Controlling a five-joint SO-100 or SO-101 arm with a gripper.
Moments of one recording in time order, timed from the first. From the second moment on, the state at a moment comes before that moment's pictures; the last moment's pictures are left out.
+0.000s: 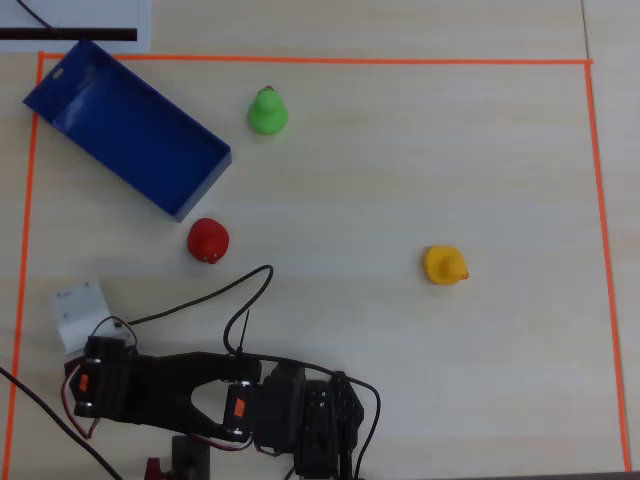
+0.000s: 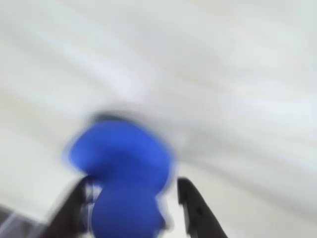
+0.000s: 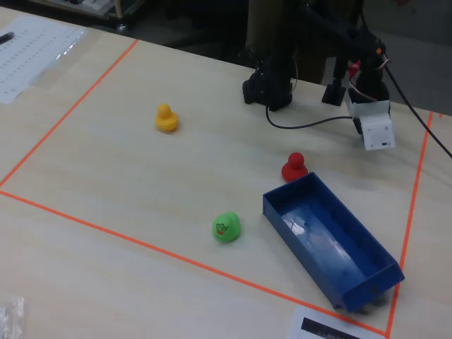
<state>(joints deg) -76.6 87.1 109.2 53.8 -30.0</state>
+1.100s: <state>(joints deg) -27.8 71.2 70.4 64.9 -39.4</state>
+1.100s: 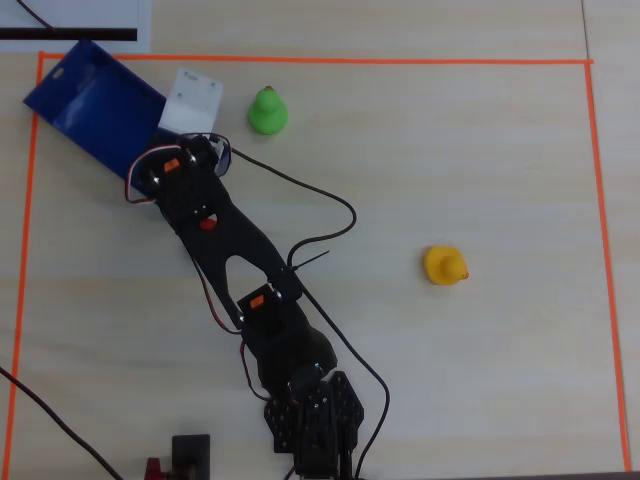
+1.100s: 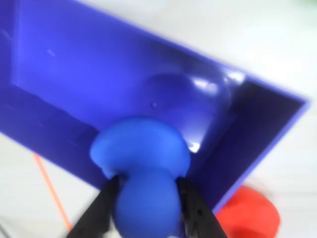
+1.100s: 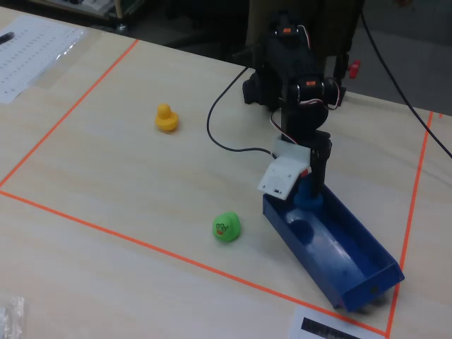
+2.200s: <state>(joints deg) -7.2 185.4 177.3 54.1 -65.1</state>
